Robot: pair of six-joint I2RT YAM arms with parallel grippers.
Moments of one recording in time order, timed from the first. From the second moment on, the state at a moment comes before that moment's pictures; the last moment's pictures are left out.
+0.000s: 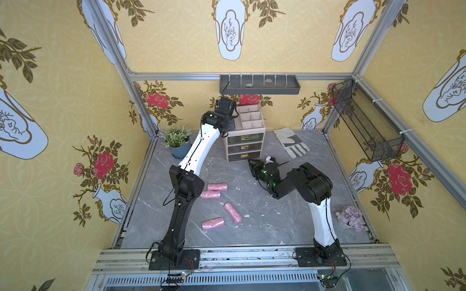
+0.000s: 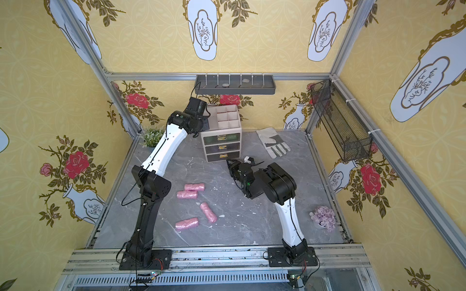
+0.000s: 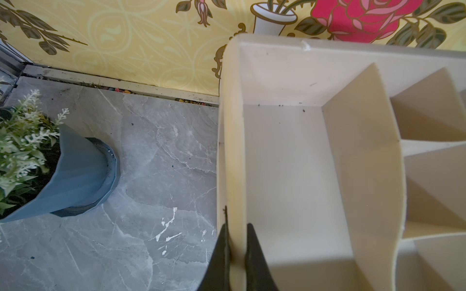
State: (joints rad) left arm -0.48 2.33 2.65 -1.14 -0.27 -0.52; right arm 0.62 2.20 0.89 1.13 -0.06 1.48
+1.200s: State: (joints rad) left arm -0.48 2.32 2.61 -1.11 -0.26 -0.53; right arm 0.62 2.25 1.02 1.12 0.01 1.56
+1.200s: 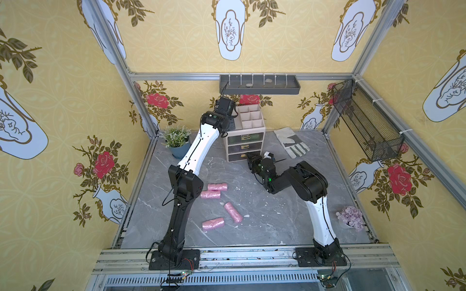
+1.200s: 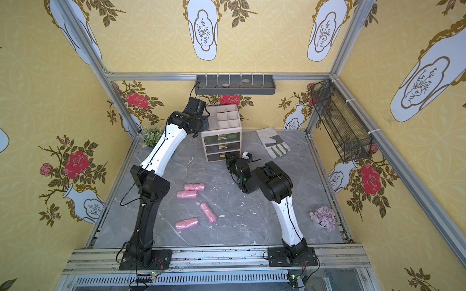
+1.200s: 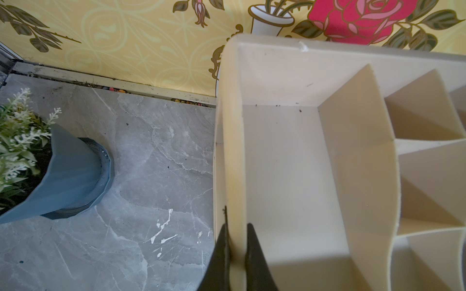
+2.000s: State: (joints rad) left arm -0.48 2.31 2.59 -1.09 -0.25 -0.53; right arm 0.62 2.25 1.05 1.06 0.06 1.63
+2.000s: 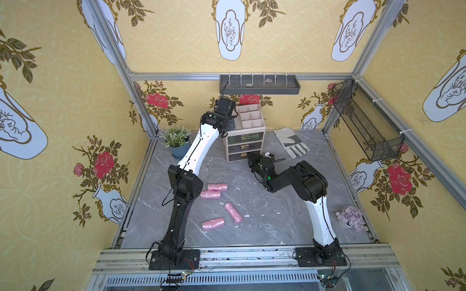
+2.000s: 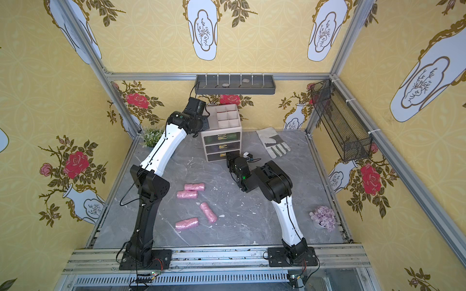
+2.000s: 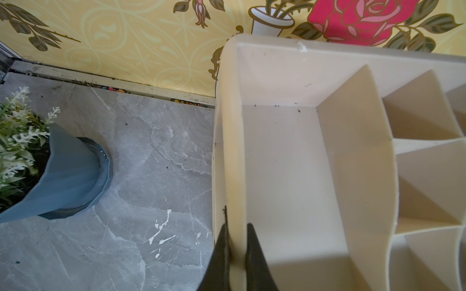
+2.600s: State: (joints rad) left arm -0.48 2.31 2.59 -1.09 -0.25 -0.54; right arm 0.61 2.20 0.95 1.09 0.00 1.65
